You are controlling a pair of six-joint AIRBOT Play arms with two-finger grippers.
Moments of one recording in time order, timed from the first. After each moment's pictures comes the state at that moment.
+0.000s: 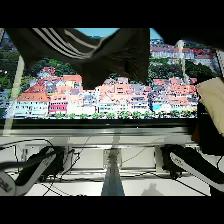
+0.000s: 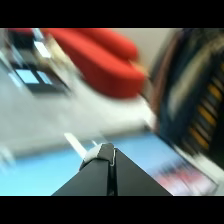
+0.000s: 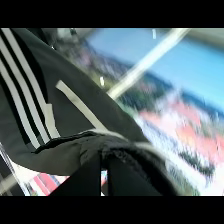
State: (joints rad) left arm 0.44 -0.93 1.51 0.19 -1.05 -0.77; right arm 0.21 -1.02 1.60 -0.70 1.02 1.06
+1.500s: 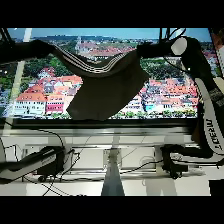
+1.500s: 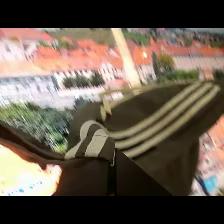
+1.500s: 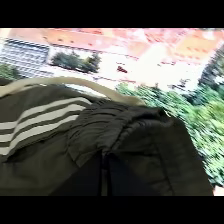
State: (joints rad) left arm 0.20 -1.21 1.28 0.67 -1.13 -1.02; right arm 0.19 -1.44 1.44 -1.24 0.86 1.46
